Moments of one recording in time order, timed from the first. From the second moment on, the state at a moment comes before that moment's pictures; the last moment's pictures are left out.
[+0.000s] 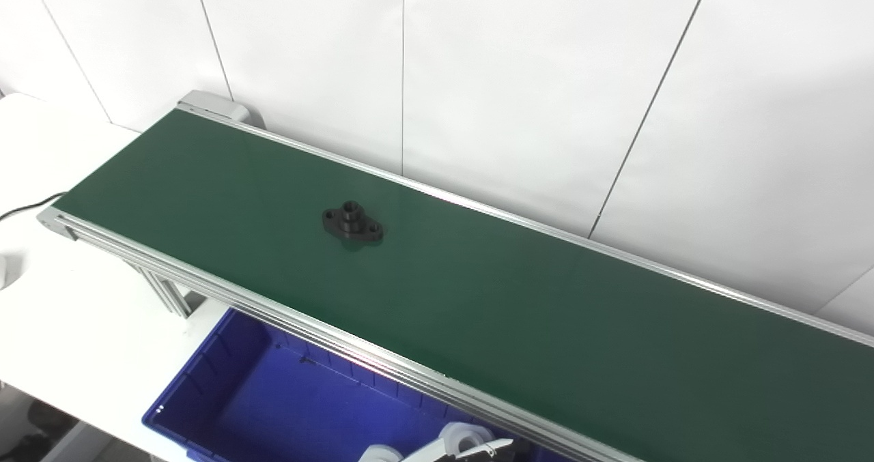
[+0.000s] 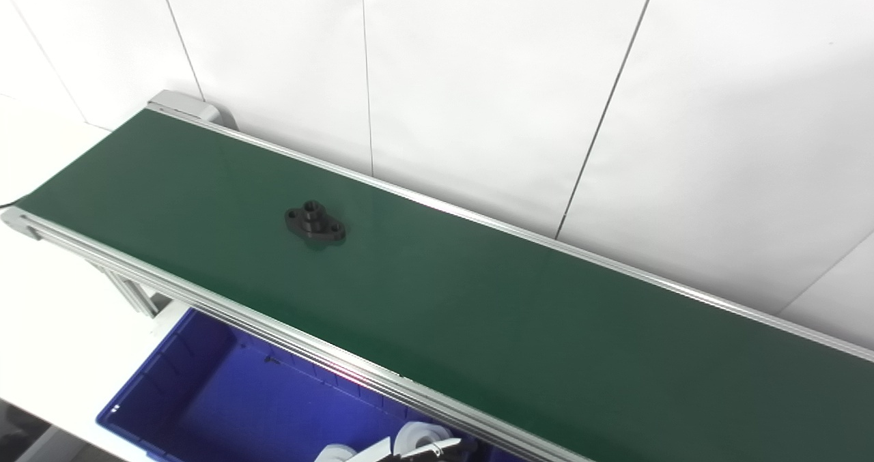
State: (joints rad) left arm 0.34 0.22 -0.49 0.13 0.25 -0.43 -0.11; right arm 0.58 -0.20 0.21 -0.11 -0.37 -0.32 -0.02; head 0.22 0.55
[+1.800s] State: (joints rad) left arm 0.37 0.35 -0.34 0.00 0.04 -0.43 -0.33; right arm 0.20 0.04 0.14 -0.46 -0.57 -0.04 0.02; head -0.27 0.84
